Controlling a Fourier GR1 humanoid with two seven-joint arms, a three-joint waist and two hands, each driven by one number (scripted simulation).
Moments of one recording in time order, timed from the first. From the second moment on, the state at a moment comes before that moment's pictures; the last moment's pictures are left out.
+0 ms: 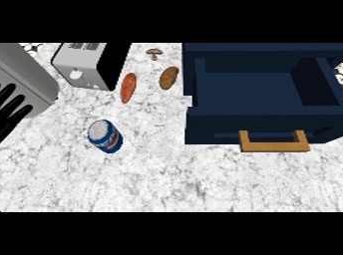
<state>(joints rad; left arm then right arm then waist) -0.03 0.34 0.29 -1.97 0.67 -0.29 0.53 0.36 -0.12 -0.39 -2.10 -0.28 0.23 0.05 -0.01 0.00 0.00</state>
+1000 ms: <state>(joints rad) -0.18 0.21 0.15 -1.65 0.44 -0.26 0.39 0.43 -0.11 -0.56 -2.12 -0.41 0.39 0.07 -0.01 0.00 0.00</state>
